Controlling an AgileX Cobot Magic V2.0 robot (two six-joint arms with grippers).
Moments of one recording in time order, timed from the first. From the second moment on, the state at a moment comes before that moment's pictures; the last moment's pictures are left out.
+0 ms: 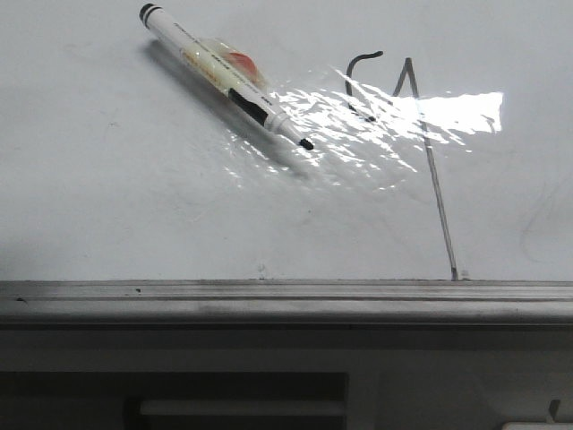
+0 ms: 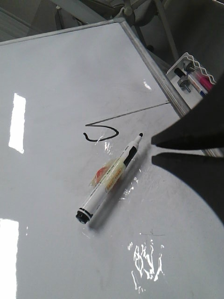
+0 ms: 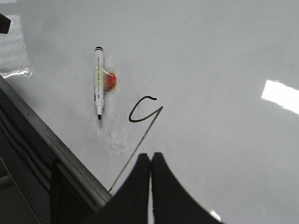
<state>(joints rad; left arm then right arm) -0.73 0.55 -0.46 -0.78 0.22 0.51 0.87 0.07 -0.50 -0.39 0.65 0.07</state>
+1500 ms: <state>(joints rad) -0.11 0.06 0.00 -0.02 0.33 -0.12 0.87 0.07 -0.50 -0.39 0.65 0.07</state>
